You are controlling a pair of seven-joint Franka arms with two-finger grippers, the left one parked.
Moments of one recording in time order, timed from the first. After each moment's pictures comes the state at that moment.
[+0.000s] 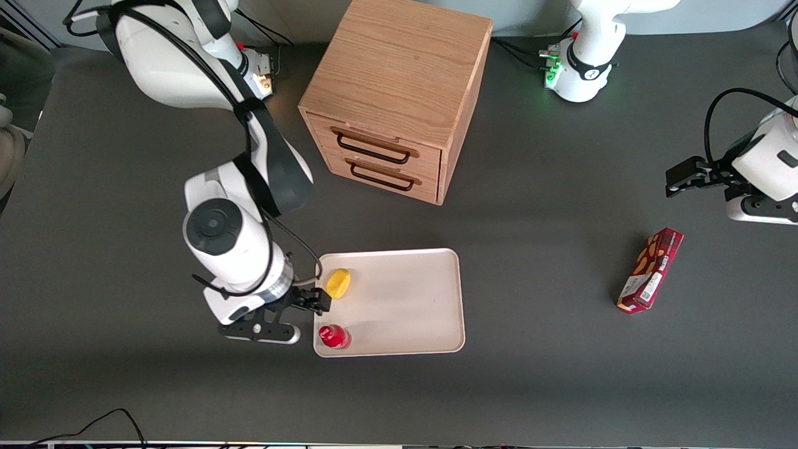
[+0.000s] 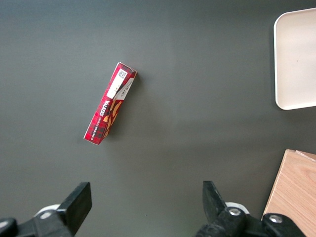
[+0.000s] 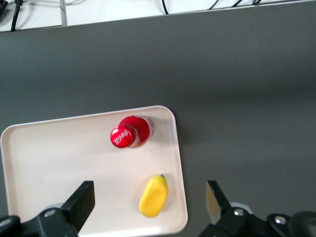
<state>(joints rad) 0.40 0.73 0.01 -1.00 -0.05 1.85 0.54</state>
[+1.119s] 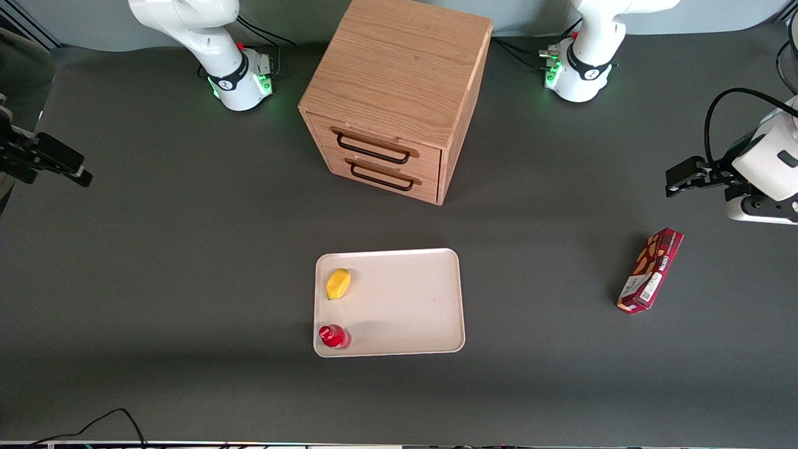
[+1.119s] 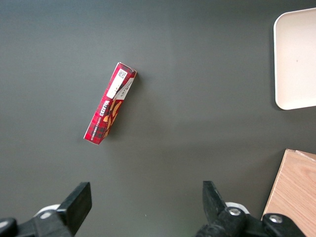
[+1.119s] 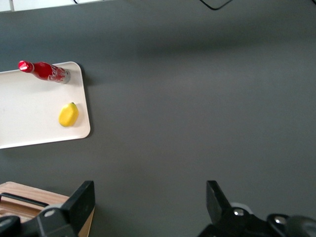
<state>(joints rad) -0.01 0.02 0.01 -1.40 0.01 1.48 0.12</state>
